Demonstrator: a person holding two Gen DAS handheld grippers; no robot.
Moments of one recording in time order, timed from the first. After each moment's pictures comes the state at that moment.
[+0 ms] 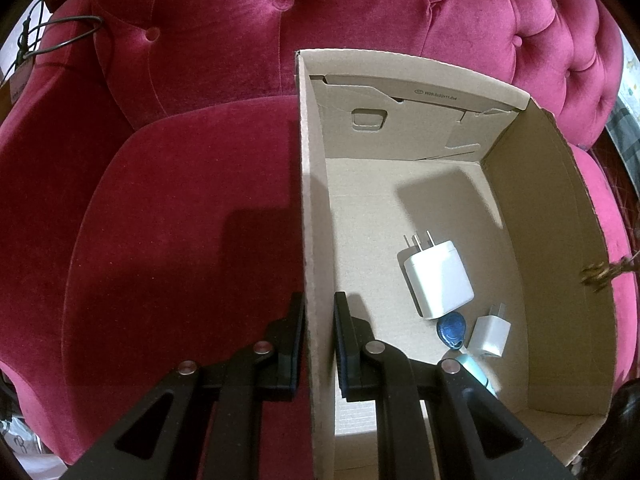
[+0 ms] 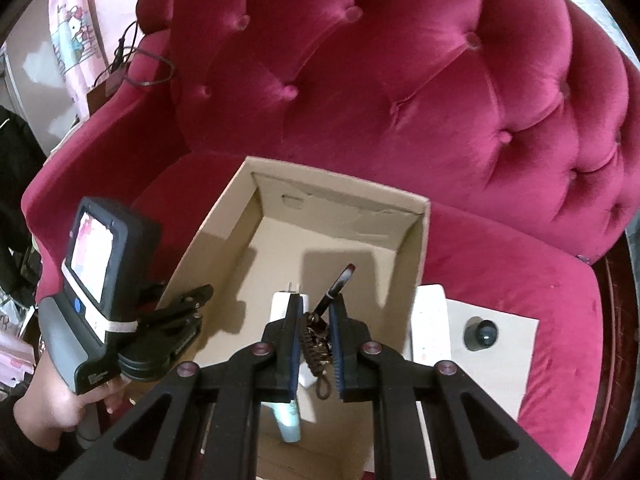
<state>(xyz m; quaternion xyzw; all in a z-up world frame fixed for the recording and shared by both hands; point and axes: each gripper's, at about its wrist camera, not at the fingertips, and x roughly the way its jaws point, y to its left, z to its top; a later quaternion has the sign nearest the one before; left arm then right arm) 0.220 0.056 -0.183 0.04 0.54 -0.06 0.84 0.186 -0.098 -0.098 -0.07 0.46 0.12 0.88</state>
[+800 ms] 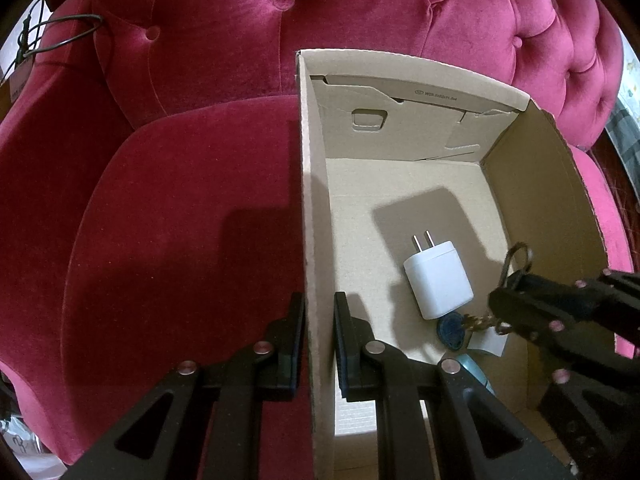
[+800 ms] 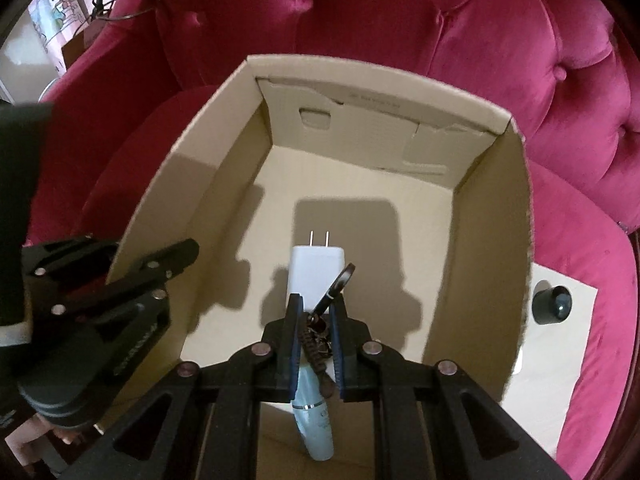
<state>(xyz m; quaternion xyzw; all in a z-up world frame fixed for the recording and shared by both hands) 0.220 0.055 -0.184 0.03 0.54 -0.06 0.84 0.216 -0.072 -0.189 -0.06 0.54 0.12 0.83</state>
